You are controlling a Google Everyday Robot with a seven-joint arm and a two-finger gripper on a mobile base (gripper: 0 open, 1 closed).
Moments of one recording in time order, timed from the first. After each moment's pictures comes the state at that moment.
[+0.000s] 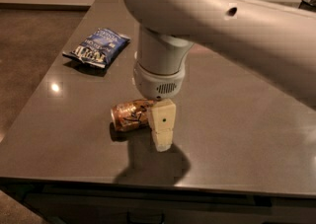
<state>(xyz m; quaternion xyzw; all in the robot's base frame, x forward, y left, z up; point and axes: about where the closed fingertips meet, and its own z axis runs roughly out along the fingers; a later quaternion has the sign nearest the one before) 0.442 0.015 0.868 -0.81 0.58 0.02 0.09</state>
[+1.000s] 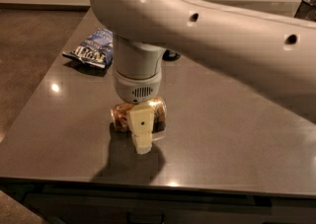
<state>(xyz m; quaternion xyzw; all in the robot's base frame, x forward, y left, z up) 0.441 0.052 0.859 -0.81 0.59 0.02 0.08</state>
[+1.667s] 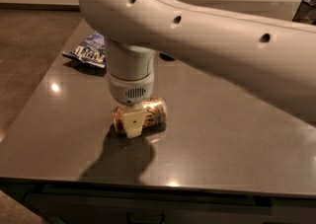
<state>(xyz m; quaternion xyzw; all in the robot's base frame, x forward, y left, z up) 0.444 0.060 0.849 -0.81 0.58 0.02 0.06</state>
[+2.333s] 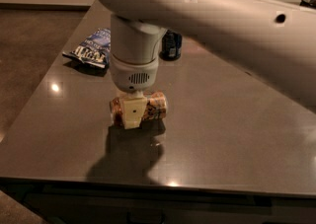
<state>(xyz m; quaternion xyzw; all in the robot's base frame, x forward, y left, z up) 0.447 0.062 0.873 -0.81 0.59 0.05 0.07</state>
